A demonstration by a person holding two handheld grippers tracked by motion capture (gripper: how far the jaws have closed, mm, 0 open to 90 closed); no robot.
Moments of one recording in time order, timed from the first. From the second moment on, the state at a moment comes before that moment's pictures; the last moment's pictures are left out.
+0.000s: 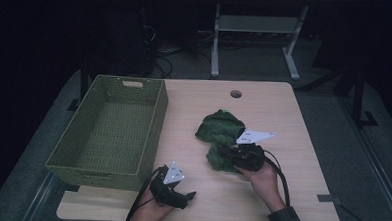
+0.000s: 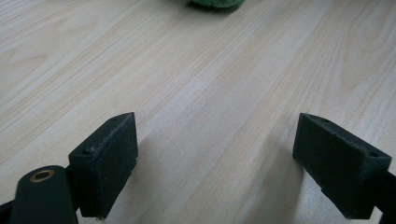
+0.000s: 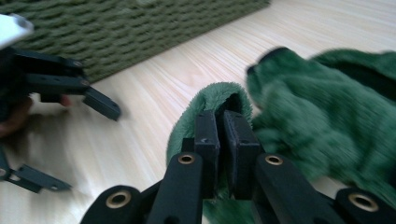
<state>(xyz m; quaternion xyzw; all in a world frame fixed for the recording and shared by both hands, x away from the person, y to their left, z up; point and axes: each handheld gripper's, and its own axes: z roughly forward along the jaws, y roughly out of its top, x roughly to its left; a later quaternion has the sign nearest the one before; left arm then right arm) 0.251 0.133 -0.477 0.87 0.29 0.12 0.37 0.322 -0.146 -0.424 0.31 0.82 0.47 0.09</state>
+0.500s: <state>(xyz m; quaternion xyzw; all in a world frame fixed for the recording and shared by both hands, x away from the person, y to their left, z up) 0.251 0.133 -0.477 0.87 0.29 0.12 0.37 0.330 -0.176 -0.437 0.38 0.81 0.43 0.12</state>
